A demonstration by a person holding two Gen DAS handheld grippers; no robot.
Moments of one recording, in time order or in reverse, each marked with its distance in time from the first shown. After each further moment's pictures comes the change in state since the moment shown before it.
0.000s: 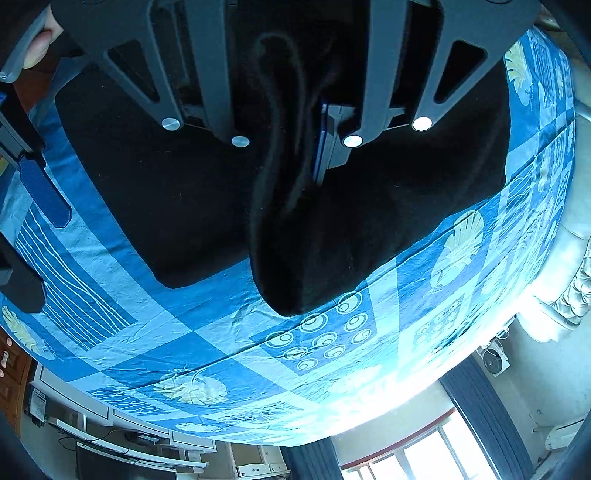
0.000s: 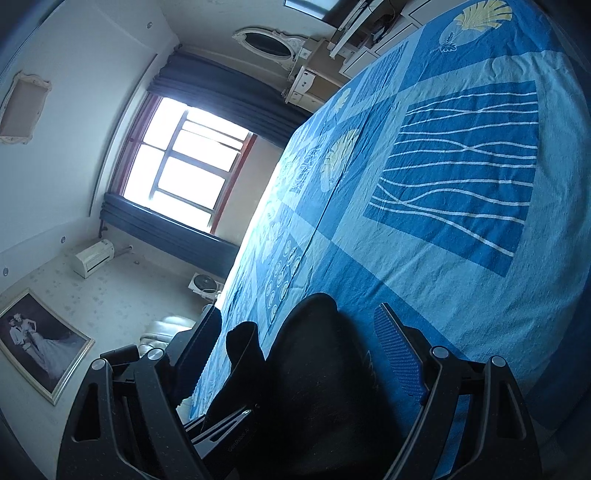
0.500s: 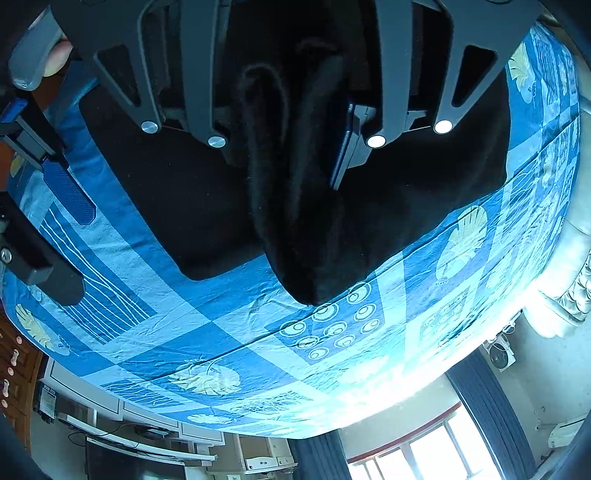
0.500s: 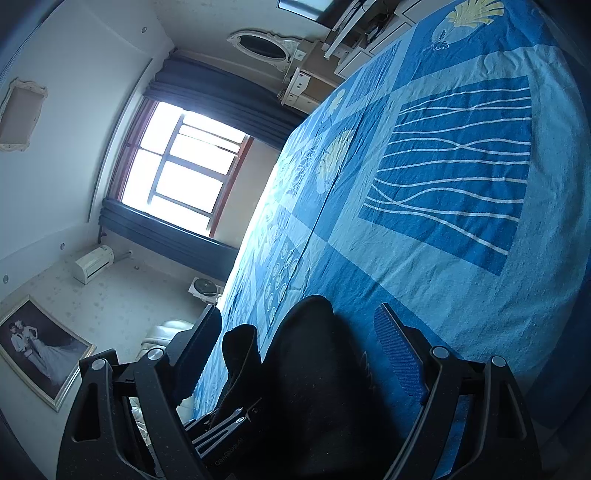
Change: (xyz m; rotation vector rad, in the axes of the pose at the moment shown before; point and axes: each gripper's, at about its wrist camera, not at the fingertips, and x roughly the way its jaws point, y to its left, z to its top) left arm -0.018 -0.004 0.000 0.005 -0.028 -0.041; right arm -0.005 -0.003 0.002 0.019 -0.006 -0.001
